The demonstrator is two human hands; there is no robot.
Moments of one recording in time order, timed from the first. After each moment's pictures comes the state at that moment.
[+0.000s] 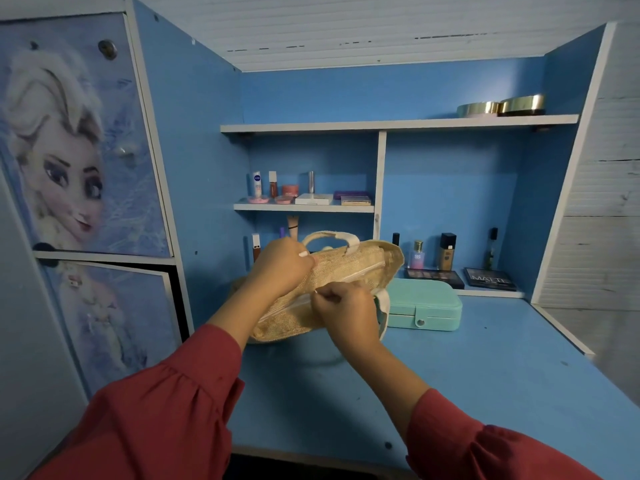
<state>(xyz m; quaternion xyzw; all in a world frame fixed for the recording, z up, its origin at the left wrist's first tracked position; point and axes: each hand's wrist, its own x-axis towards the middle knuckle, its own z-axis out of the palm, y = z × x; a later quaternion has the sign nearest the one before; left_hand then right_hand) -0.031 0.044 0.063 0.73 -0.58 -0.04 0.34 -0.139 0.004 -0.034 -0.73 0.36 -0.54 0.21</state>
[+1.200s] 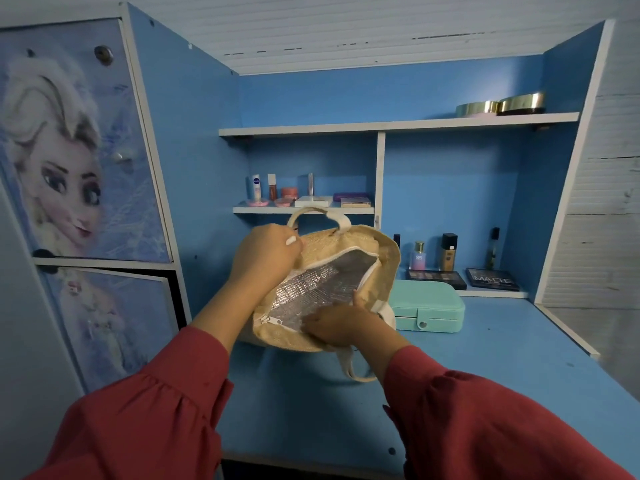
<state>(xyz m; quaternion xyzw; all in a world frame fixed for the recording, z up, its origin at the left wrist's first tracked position) -0.021 0.054 0.079 0.72 -0.59 0.08 0.37 -0.131 -0.024 -0.013 -0.93 0.34 0.12 -0.05</state>
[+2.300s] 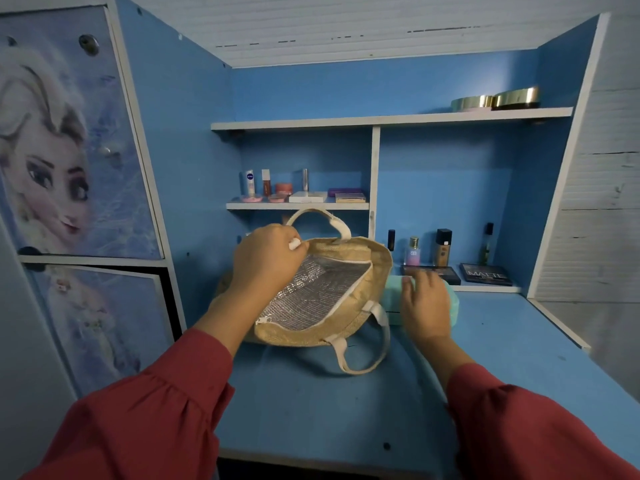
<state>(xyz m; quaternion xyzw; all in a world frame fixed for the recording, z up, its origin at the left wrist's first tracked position) -0.026 0.046 0.062 0.71 -0.57 0.19 0.37 -0.238 -0.086 -0.064 -0.69 0.50 -0.52 0.01</state>
